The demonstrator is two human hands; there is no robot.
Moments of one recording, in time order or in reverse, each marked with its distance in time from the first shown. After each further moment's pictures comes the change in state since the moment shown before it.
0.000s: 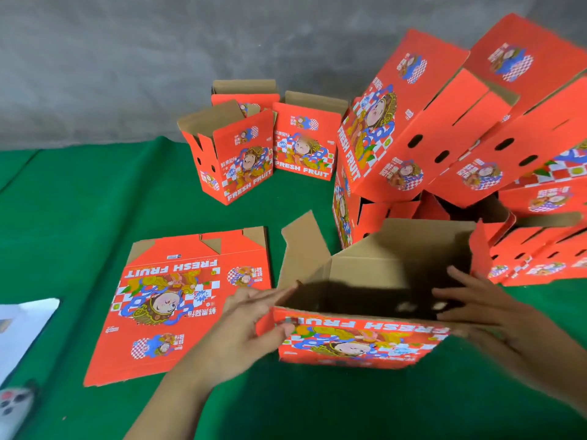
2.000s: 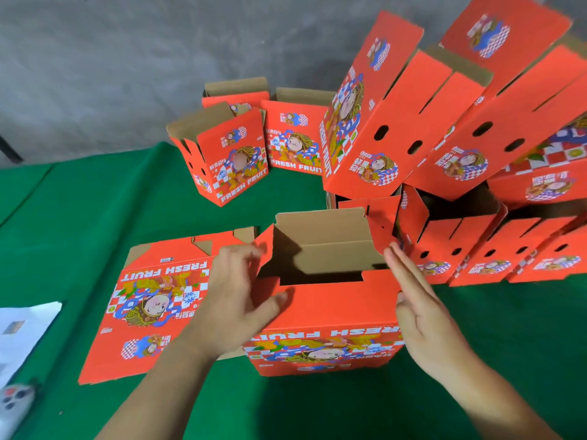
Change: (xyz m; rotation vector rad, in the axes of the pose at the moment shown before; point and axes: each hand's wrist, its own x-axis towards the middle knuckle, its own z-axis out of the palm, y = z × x) left_hand 0.062 0.030 0.028 0.280 0.363 0.132; right_hand 0.023 -0.001 0.063 0.487 0.201 0.285
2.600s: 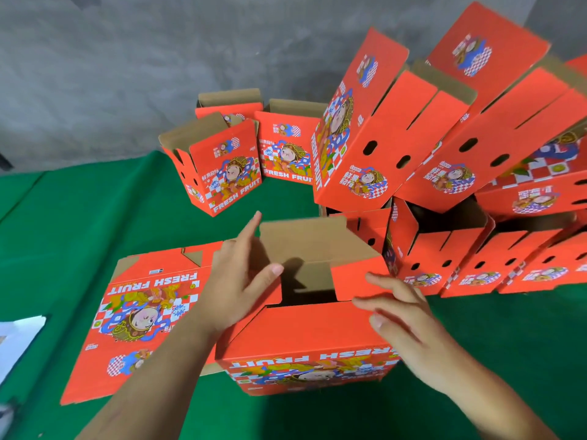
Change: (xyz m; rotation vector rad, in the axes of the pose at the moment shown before) left_hand 0.051 0.000 0.007 0.036 -0.082 -0.084; right_hand 0.011 -0.007 -0.018 -0.014 -0.178 0.115
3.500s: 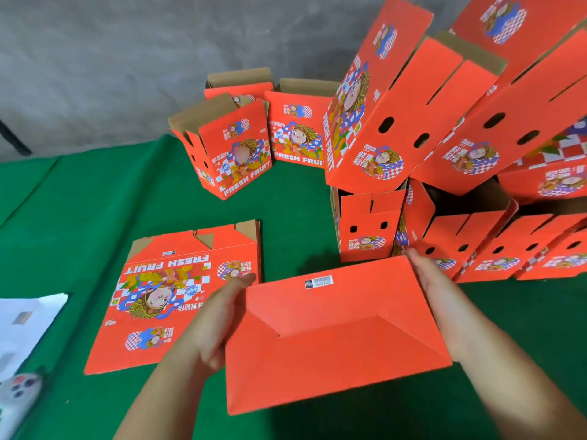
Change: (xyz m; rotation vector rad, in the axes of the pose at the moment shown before) left_hand -0.045 0.006 0.007 -1.034 -0.116 -1.040; right_hand 0.091 0.026 0.001 0.798 0.263 0.871
